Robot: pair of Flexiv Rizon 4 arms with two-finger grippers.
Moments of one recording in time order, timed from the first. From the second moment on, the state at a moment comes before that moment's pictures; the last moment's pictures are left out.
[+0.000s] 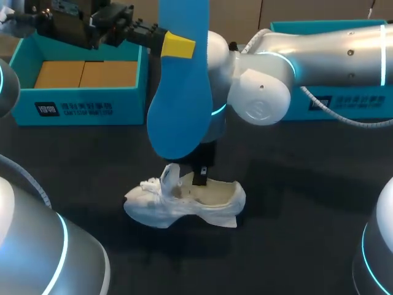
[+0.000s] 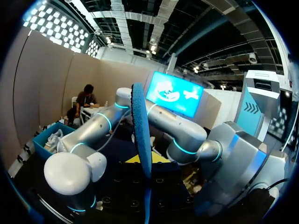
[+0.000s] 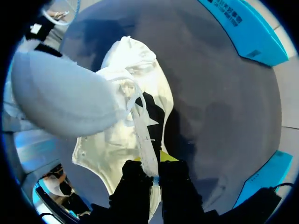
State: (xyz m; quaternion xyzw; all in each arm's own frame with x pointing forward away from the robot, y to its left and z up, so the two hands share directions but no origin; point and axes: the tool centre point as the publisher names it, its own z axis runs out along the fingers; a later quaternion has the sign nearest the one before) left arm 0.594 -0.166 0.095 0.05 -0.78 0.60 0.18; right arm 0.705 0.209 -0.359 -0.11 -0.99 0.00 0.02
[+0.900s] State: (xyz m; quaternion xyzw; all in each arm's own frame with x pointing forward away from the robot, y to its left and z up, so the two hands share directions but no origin) left arm 0.594 -0.165 0.095 0.05 -0.78 0.60 0.18; right arm 0.660 0.231 -0.321 -0.48 -0.87 -0.07 -0.02
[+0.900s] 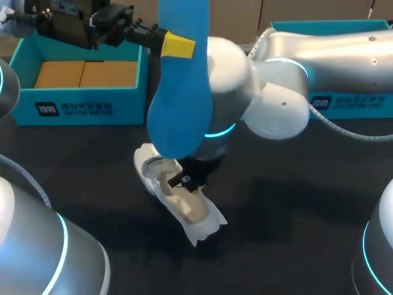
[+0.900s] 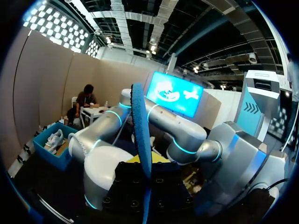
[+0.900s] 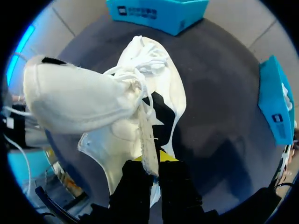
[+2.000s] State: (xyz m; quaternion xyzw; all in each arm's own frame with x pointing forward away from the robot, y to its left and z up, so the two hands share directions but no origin) left arm 0.594 -0.165 0.095 0.05 -0.78 0.60 0.18; right arm 0.678 0.184 -0.363 -0.68 -0.72 -0.11 0.05
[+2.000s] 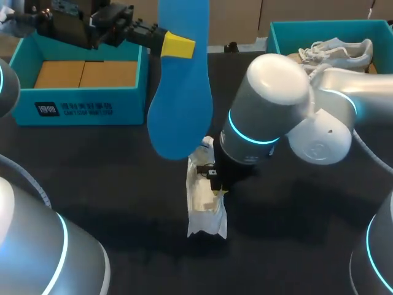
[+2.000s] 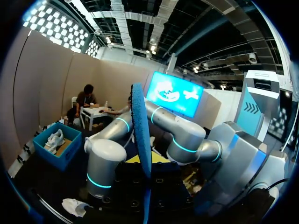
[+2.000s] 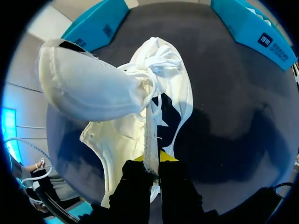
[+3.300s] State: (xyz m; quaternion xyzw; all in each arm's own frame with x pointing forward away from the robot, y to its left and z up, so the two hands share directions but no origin) left arm 0.594 -0.165 0.095 0.05 -0.78 0.60 0.18; right arm 0.670 0.146 -0.317 -0.67 -0.69 -0.22 0.14
